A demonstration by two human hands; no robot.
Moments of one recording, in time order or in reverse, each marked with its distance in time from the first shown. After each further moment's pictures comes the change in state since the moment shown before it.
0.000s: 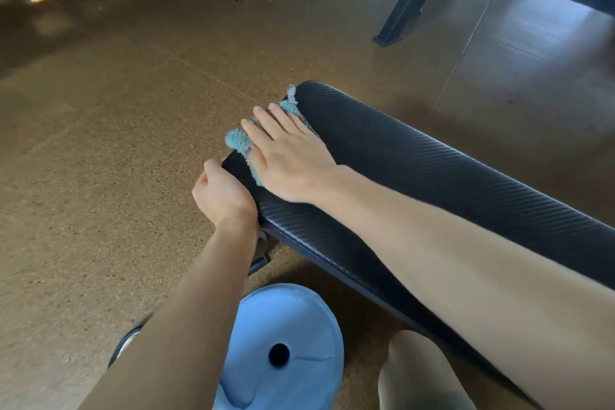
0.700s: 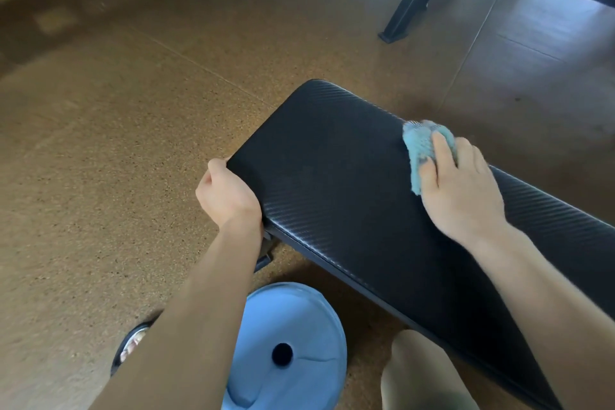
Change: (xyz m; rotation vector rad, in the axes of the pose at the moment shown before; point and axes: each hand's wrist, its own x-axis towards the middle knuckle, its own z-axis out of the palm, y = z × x) left_hand -0.003 0.001 -0.001 -0.012 -0.045 -0.008; right_hand -0.143 0.119 -0.011 0.018 0.132 0.710
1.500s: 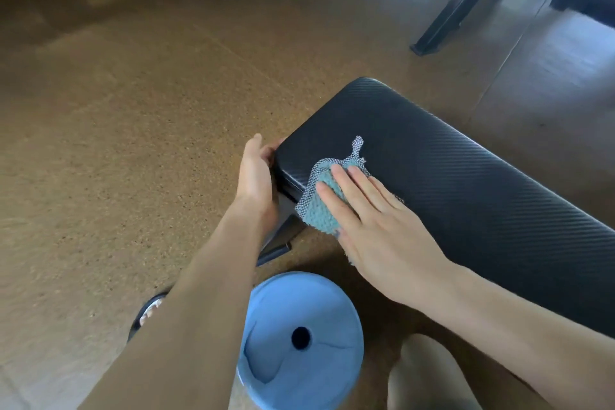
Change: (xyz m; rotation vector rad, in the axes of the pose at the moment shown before) left_hand 0.025 0.011 -0.044 -0.090 -0.570 -0.320; right_hand -0.086 -0.108 0.016 -0.300 -0.021 -0.858
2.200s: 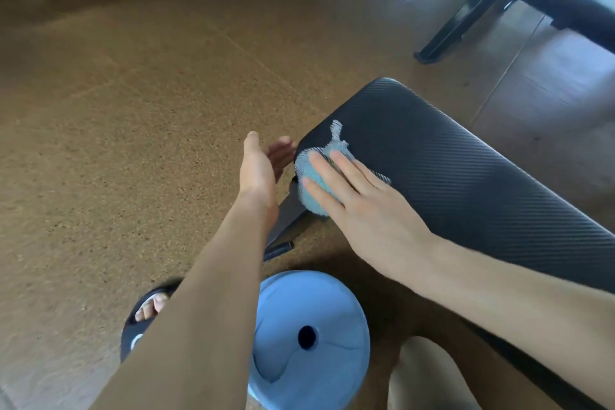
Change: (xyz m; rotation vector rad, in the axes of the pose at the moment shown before) left_hand 0.015 0.003 -0.031 0.075 0.157 0.135; right_hand 0.043 -0.022 -0.008 -0.223 -0.011 -0.177
